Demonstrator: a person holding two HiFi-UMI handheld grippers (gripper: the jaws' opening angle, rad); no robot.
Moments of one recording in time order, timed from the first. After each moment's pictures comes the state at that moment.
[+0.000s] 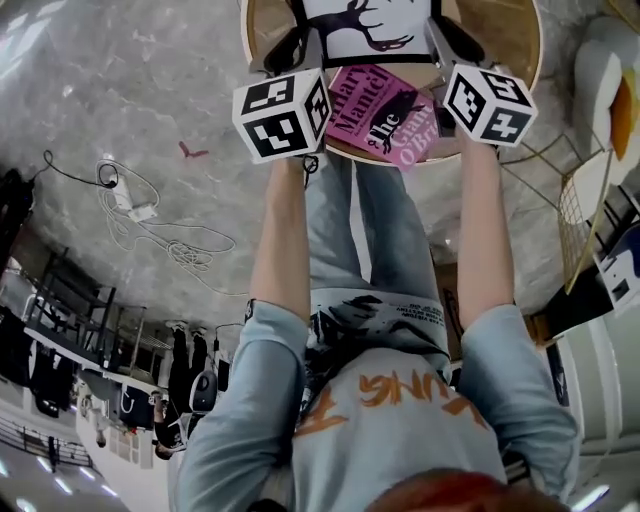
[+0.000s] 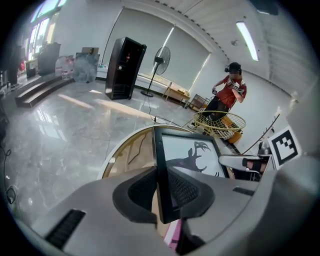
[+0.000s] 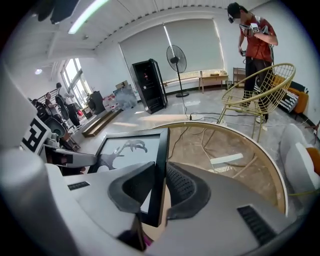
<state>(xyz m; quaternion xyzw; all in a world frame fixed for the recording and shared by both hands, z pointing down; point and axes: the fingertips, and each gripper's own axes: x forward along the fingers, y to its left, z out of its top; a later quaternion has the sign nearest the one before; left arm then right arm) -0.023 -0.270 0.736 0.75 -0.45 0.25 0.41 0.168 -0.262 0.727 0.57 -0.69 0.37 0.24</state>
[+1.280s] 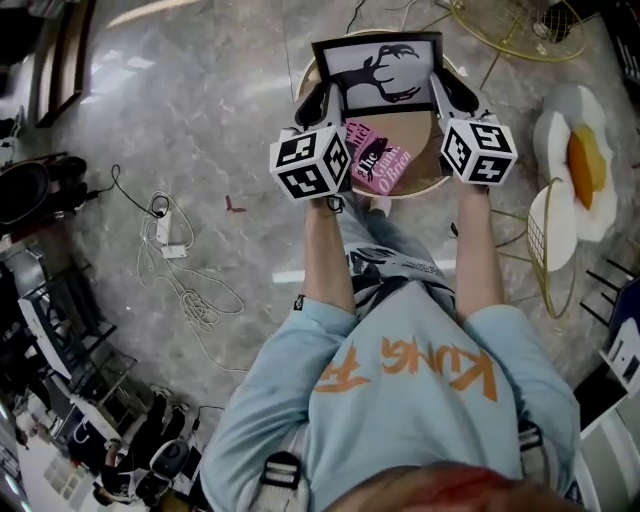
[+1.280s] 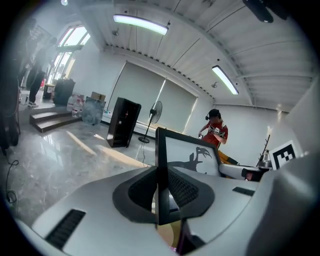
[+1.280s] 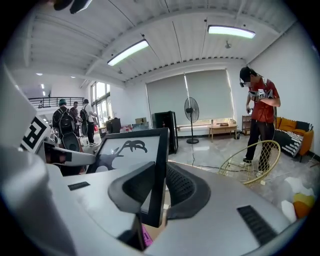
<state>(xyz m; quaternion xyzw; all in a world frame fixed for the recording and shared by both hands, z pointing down) -0.016 -0.190 0.371 0.79 -0.54 0.07 0.28 0.176 -0.197 0.358 0.58 -0.79 0.17 0.13</state>
